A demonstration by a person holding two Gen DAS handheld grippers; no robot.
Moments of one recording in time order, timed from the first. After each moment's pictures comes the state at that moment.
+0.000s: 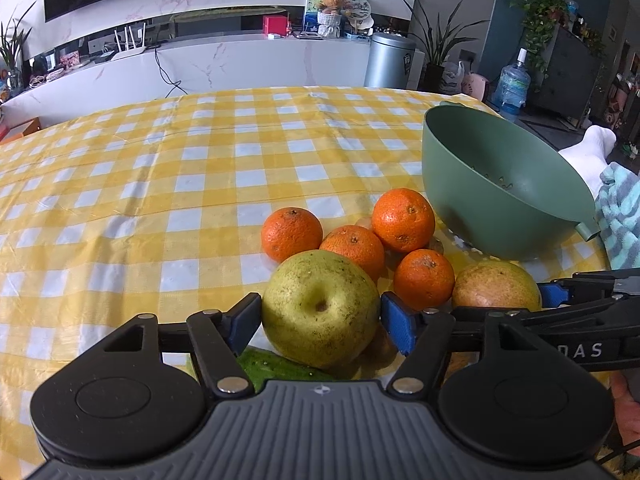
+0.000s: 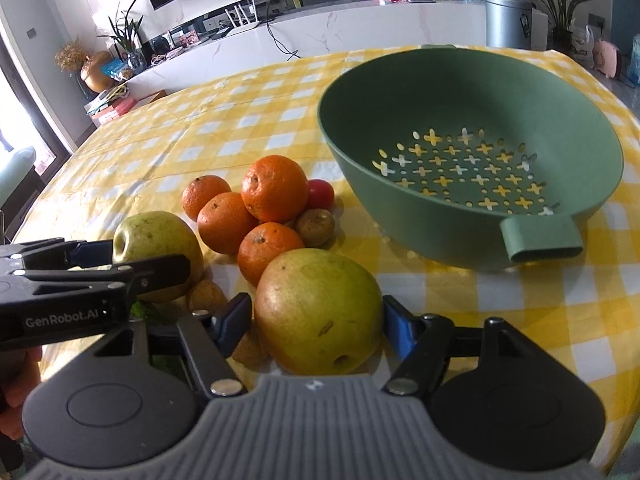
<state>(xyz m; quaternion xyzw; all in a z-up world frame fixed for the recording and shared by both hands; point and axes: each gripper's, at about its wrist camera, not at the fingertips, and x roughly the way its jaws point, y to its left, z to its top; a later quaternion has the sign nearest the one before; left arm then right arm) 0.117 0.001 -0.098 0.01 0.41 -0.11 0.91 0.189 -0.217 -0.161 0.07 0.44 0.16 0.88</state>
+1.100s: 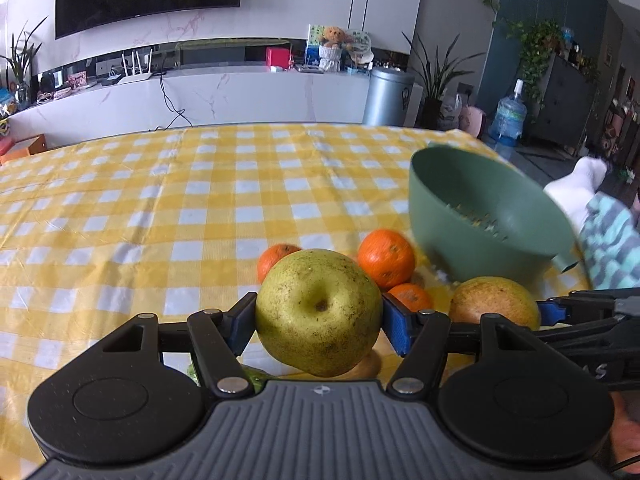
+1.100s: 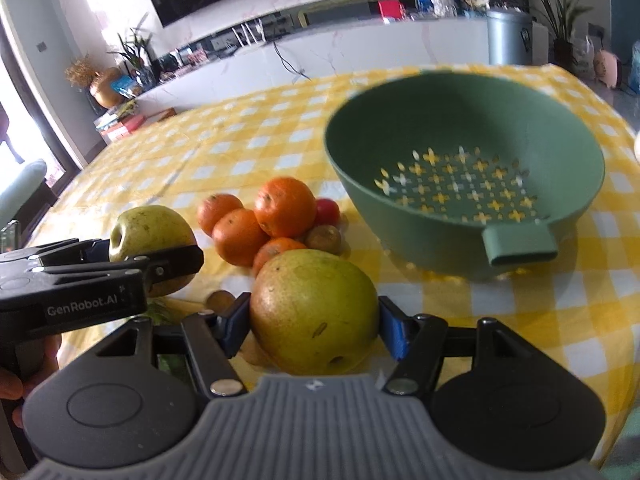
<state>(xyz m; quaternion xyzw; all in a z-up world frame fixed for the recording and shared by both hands) 0.100 -0.002 -0.073 -0.01 0.36 -0.10 0.93 0.167 -0.222 -0.142 0.07 0.39 0.17 0.90</state>
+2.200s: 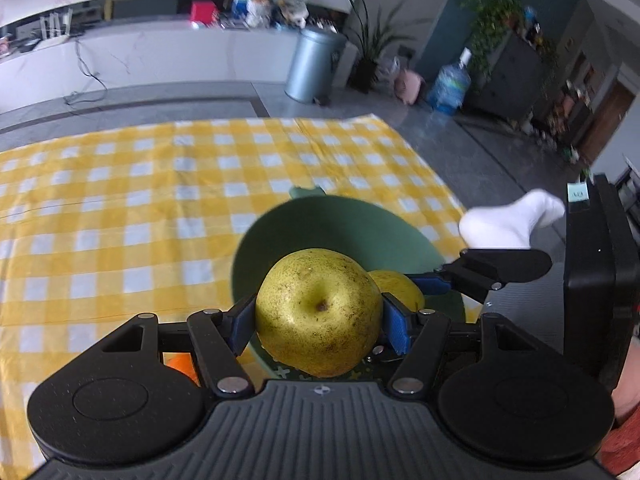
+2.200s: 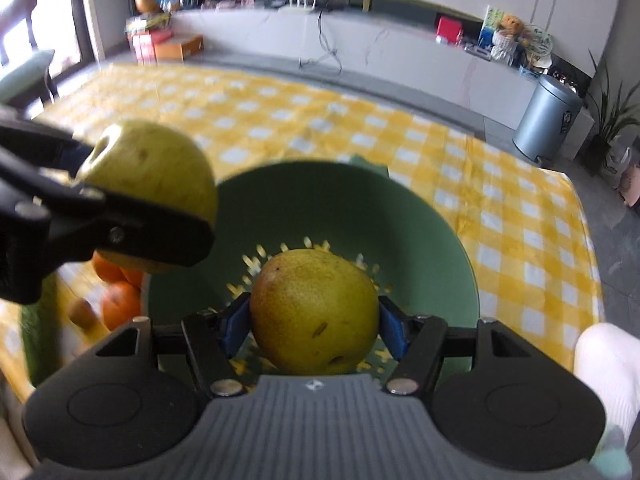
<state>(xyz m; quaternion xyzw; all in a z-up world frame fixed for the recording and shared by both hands) 0.219 -0.115 -0.041 -0.04 0.44 -0.21 0.87 0.285 -0.285 -0.116 -0.14 0.42 0.22 0.87</state>
